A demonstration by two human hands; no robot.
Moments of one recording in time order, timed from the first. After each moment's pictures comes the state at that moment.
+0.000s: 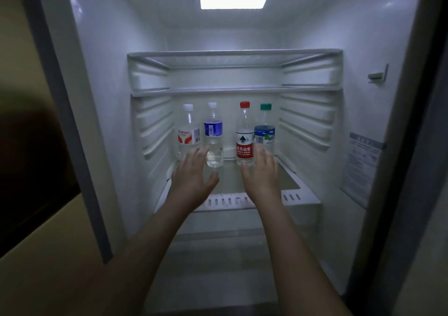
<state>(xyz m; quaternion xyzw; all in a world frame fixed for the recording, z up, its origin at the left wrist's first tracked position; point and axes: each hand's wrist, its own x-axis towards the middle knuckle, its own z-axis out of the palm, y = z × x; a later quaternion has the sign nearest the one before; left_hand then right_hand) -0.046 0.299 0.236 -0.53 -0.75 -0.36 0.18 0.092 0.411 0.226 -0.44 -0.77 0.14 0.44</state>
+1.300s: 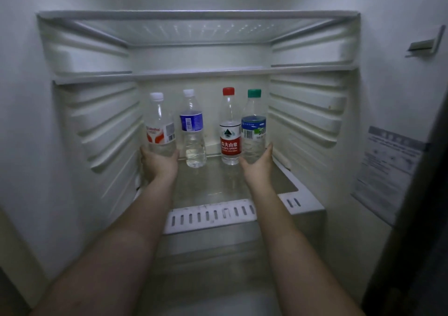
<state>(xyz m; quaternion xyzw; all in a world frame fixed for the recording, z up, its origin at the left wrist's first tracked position) -0.147 0.437 0.221 -0.17 -0.74 -0.65 0.00 0.062 0.505 0.212 -0.47 -0.57 0.43 0.51</state>
